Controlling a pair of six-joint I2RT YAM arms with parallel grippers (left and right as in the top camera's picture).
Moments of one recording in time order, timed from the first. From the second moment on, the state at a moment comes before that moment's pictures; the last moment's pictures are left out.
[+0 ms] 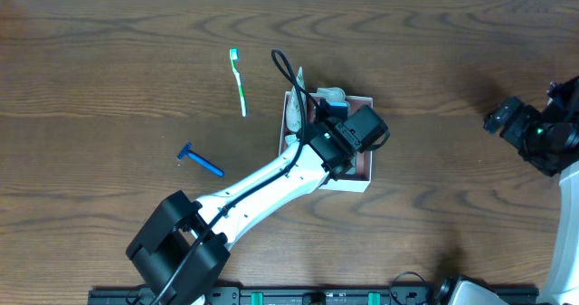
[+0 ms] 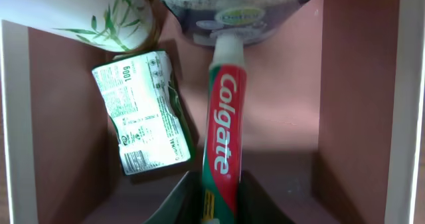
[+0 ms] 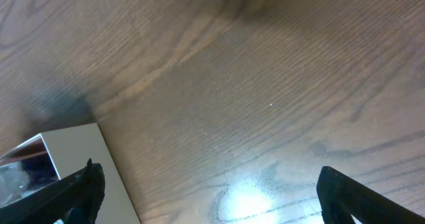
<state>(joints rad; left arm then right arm) -0.89 1.81 1.38 -0.84 -0.25 -0.77 -0.42 1.32 1.23 -1.02 -0.19 0.28</state>
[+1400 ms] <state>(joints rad) -0.54 1.45 1.38 -1.12 -0.42 -0.78 -0.42 1.32 1.23 -1.02 -0.19 0.28</state>
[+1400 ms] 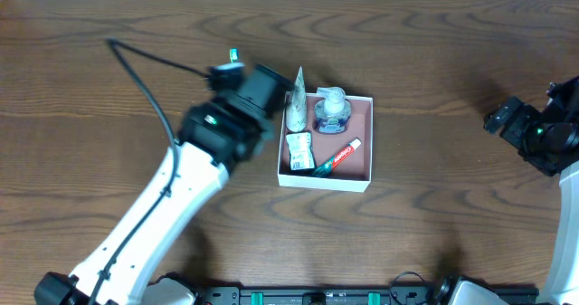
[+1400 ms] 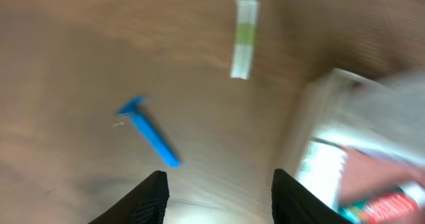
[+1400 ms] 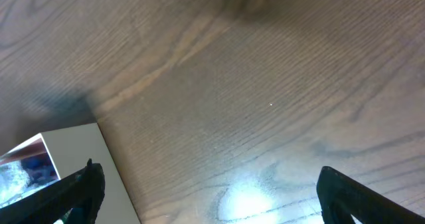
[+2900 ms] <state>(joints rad) -0.21 1.92 1.09 -0.16 -0.02 -0.33 -0.42 1.32 1.23 -1.02 -0.19 0.28</state>
